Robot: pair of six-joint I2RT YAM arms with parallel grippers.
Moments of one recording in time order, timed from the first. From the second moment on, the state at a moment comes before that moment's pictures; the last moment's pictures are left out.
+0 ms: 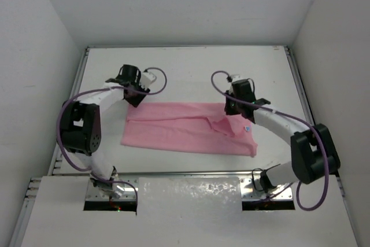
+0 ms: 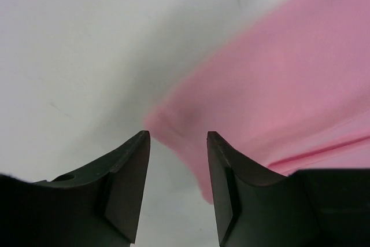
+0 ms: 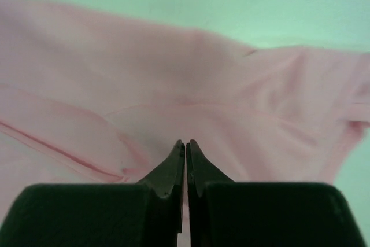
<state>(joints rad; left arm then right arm) -0.17 1.69 1.03 -0.44 -0.03 0.57 0.41 1.47 0.73 -0.14 0.03 0.22</state>
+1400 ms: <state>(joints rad) -0.04 1.83 1.25 -0.51 0.02 0.39 0.01 1.28 0.48 -0.56 -0.04 0.54</state>
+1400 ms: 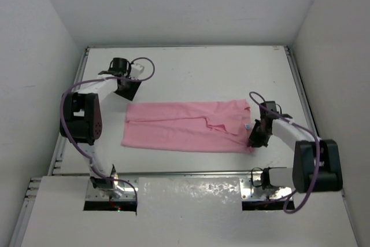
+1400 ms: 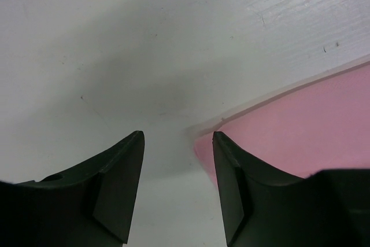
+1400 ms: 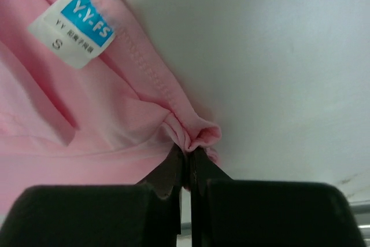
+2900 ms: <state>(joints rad) -0.07 1.80 1.29 -0.54 0.12 0.40 -0.08 2.27 2.02 -0.36 -0.10 0.10</state>
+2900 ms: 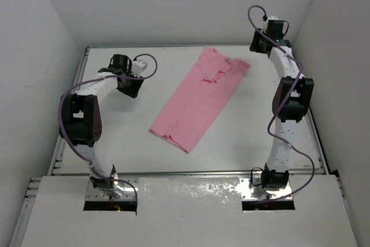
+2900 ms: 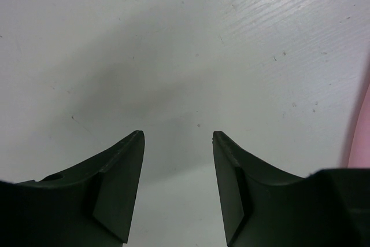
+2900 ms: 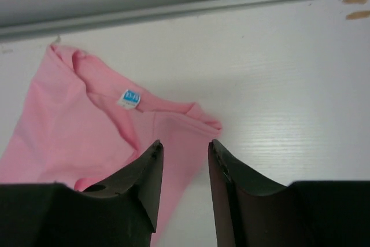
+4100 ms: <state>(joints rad) -0.07 1.64 1.20 -0.46 0.26 0.34 0.81 1.48 0.55 -0.08 0.02 1.22</state>
